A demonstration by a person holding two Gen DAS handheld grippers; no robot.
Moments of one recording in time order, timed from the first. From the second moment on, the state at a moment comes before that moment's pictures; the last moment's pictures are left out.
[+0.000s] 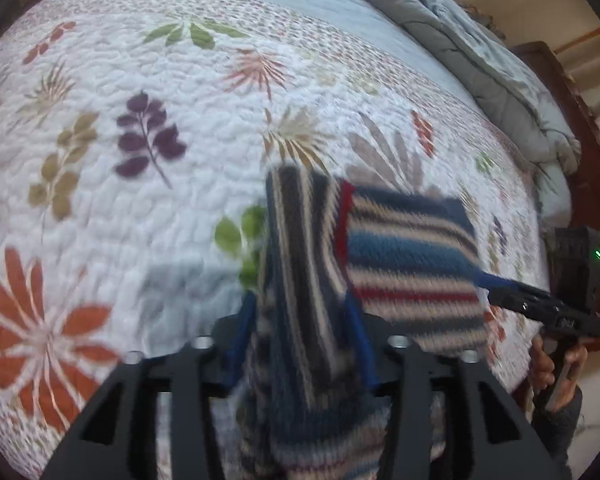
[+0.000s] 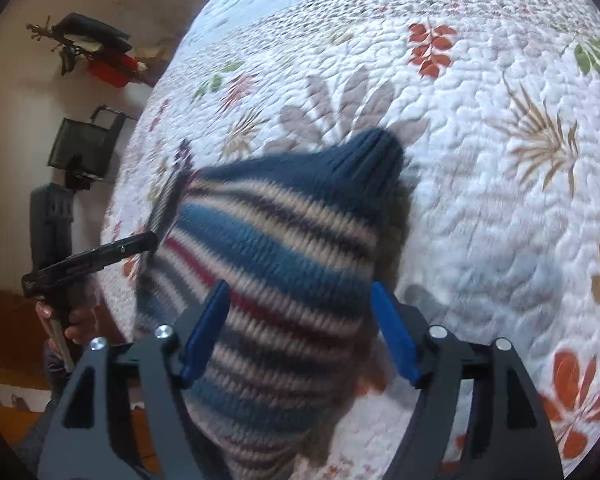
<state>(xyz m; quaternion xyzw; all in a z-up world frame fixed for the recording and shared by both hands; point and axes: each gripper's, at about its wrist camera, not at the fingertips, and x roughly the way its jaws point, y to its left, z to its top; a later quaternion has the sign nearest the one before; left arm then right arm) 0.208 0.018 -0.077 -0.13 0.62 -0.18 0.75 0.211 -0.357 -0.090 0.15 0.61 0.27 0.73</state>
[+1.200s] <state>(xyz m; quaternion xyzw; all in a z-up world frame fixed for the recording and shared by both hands) 0.169 0.030 -0.152 -0.26 0.62 -0.34 0.66 0.147 -0.353 -0.123 0.23 0.62 0.32 0.68</state>
